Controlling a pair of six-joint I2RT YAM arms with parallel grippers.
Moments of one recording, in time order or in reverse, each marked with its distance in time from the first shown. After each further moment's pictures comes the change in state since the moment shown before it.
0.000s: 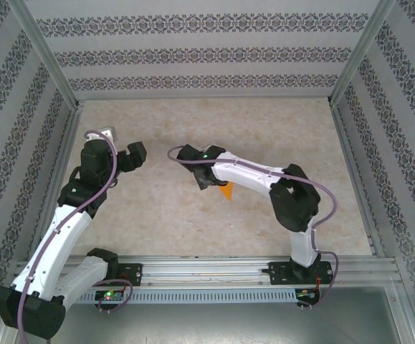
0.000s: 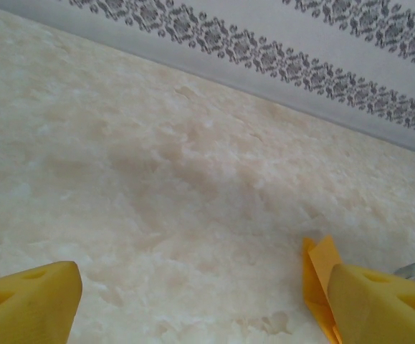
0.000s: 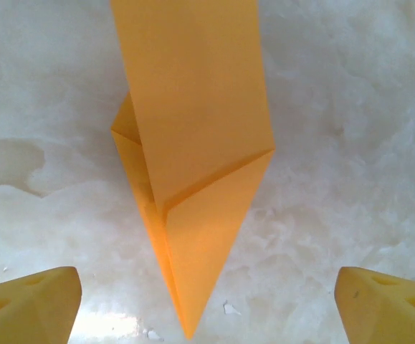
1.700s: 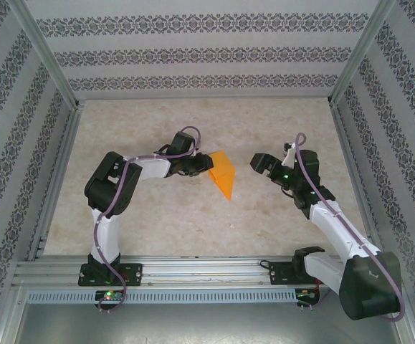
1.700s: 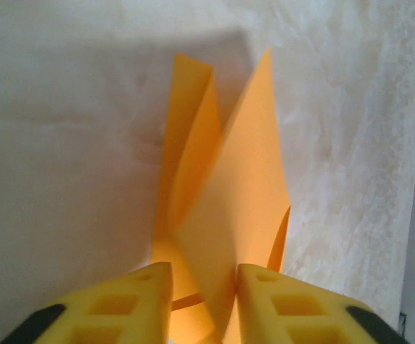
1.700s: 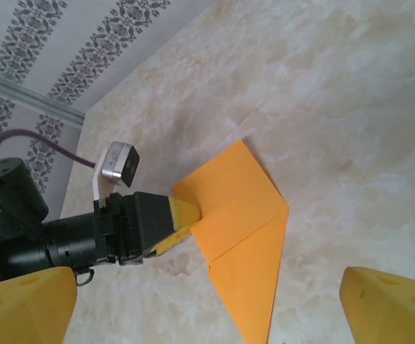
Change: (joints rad) left arm -0.271 1.120 0.304 0.500 0.514 -0.360; right arm -0.727 -0.882 -0.968 0.981 -0.961 0.186
